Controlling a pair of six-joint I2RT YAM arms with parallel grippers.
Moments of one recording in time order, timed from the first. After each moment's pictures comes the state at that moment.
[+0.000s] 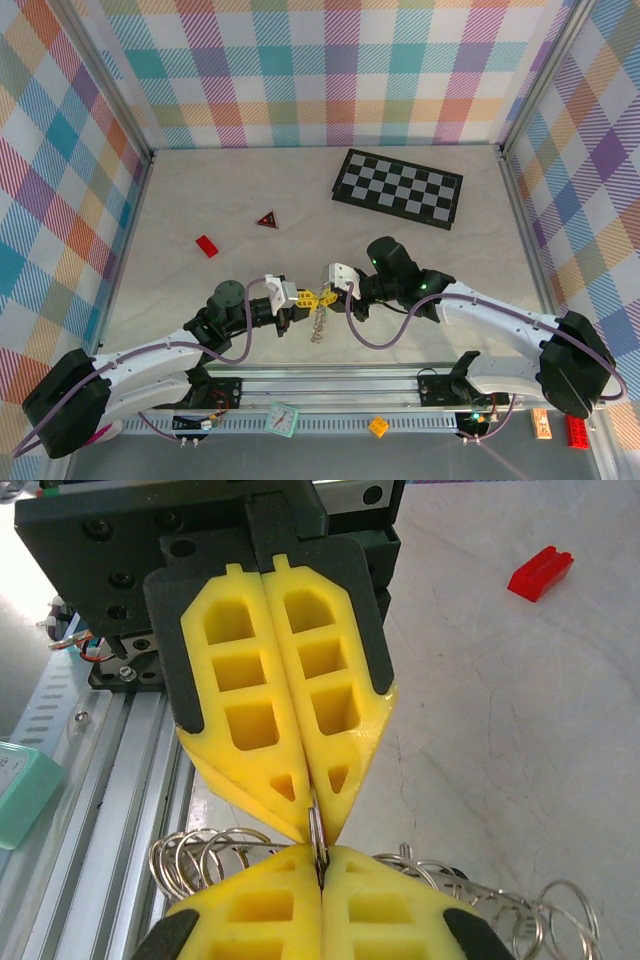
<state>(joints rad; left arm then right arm) -0.78 0.94 0.21 0.62 0.50 0.05 0.84 1.19 0.71 -0.14 -0.62 -0.42</state>
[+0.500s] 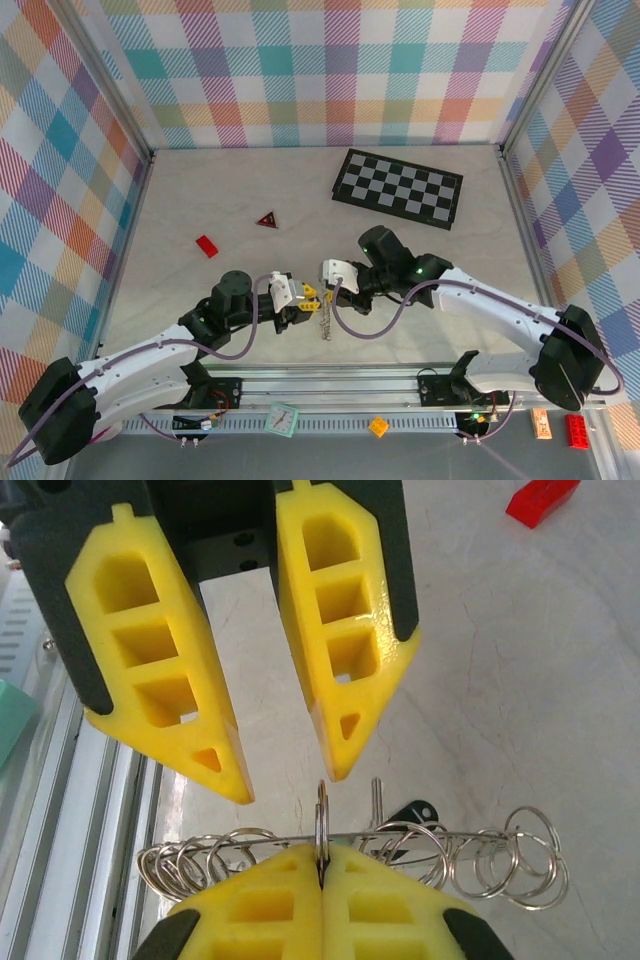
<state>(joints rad) -0.79 0.89 0.33 0.27 0.48 0.19 0.85 1.25 0.90 -0.47 -0.51 -0.56</state>
